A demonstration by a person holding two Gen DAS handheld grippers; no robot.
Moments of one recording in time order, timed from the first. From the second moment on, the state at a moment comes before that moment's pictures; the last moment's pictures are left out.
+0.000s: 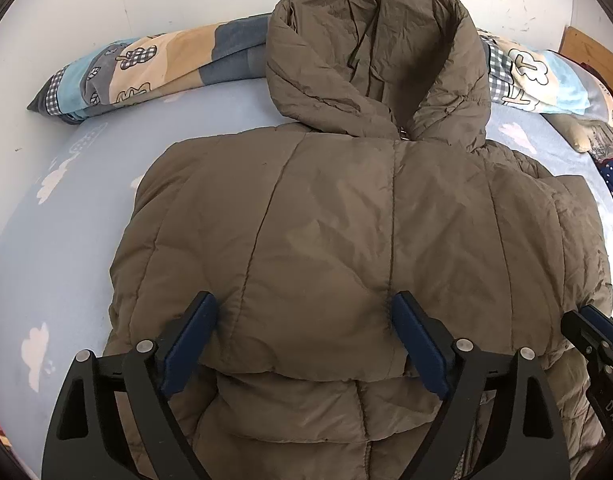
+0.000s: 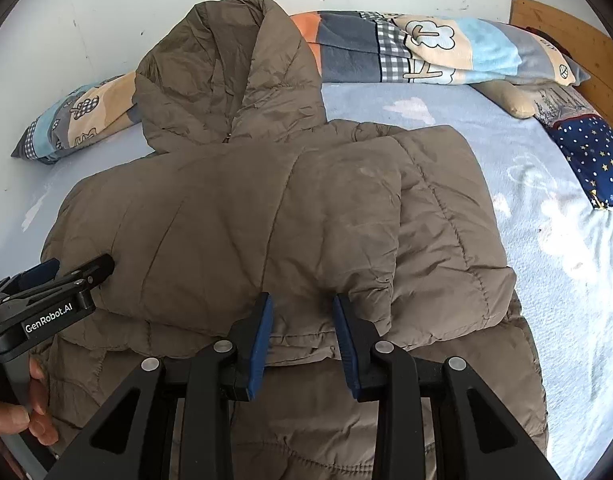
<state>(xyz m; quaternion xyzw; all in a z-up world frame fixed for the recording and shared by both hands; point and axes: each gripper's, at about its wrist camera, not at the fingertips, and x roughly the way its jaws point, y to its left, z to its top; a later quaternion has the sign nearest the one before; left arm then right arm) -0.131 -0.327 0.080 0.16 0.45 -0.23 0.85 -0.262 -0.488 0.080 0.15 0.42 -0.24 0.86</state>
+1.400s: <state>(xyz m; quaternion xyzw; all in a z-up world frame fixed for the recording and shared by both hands) -0.132 -0.324 0.095 0.13 0.44 -0.23 0.86 -0.261 -0.488 0.081 0.15 0.42 -0.24 0.86</state>
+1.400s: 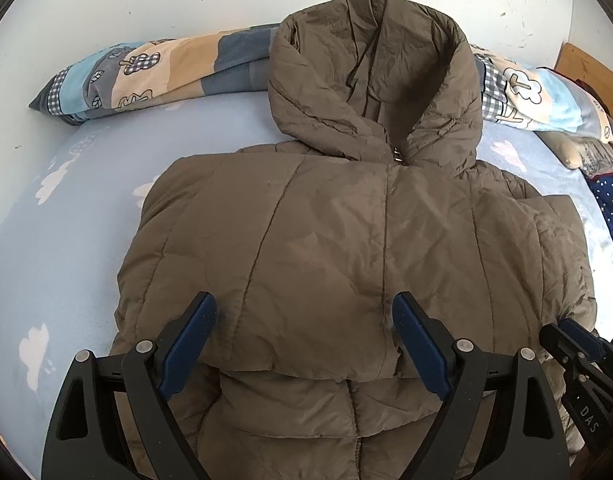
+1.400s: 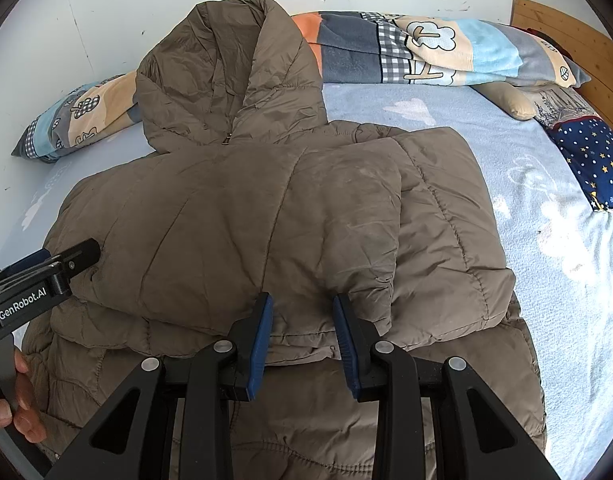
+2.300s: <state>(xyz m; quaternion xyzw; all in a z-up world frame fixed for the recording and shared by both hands) -0.128 -0.285 0.149 0.10 0.42 -0.23 0.87 -0.280 -0.474 0.116 0.17 0.40 -0.23 0.87</state>
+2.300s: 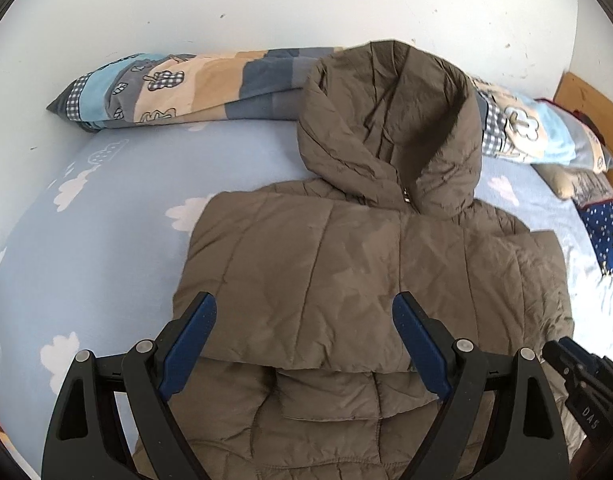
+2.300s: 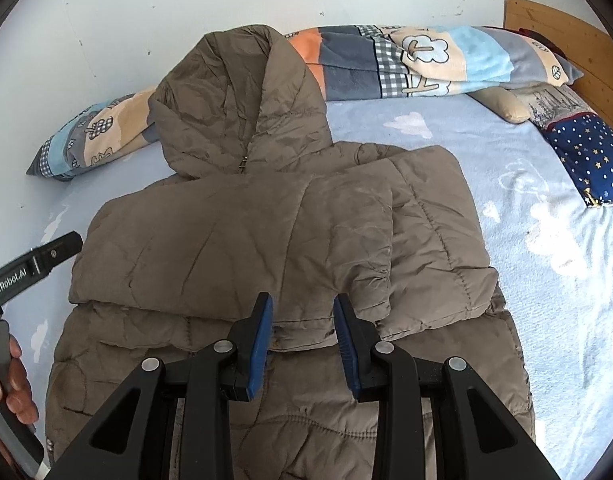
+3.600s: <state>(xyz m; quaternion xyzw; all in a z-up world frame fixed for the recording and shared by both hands) -0.115 -0.252 0.180 0.07 0.40 -0.23 0.88 -0.288 -0.452 0.142 0.16 0.38 -0.20 0.89</state>
